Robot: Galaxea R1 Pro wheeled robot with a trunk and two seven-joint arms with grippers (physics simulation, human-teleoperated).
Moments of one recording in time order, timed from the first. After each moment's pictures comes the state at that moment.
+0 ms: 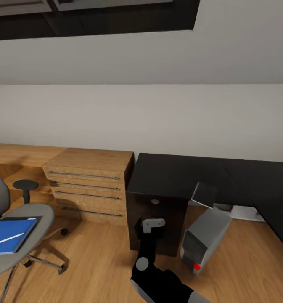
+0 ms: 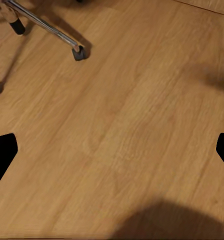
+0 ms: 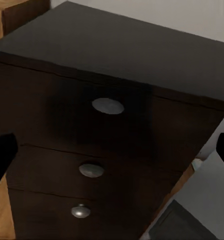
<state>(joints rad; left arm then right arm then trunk) 0.23 0.01 -0.14 -1.01 0.26 -0.18 0.42 -0.54 0.17 0.96 -0.86 -0.33 0.00 -1.00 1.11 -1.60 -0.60</state>
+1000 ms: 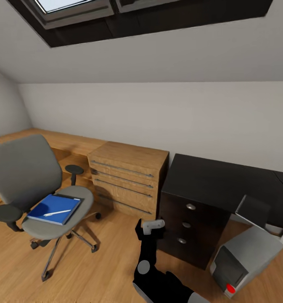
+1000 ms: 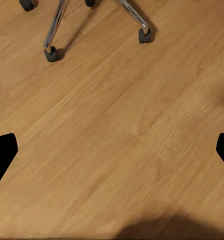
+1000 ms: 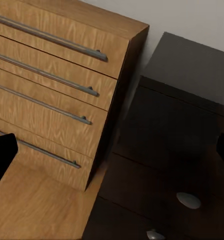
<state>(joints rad) 0.23 0.01 -0.14 -1.01 0.26 -0.18 0.42 -0.54 0.17 0.97 -0.80 -0.28 -0.06 -0.97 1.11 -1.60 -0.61</state>
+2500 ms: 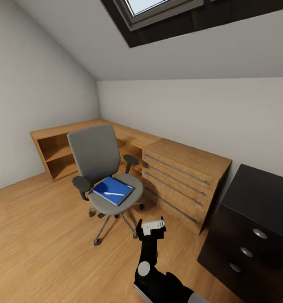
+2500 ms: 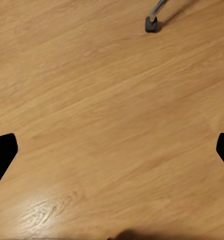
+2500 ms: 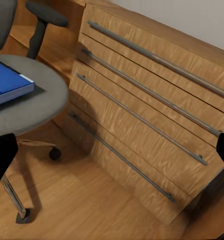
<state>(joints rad) 0.23 0.01 -0.14 -1.01 0.26 -0.18 0.42 -0.54 0.17 0.97 -0.78 -0.24 -0.06 -0.97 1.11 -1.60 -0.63</state>
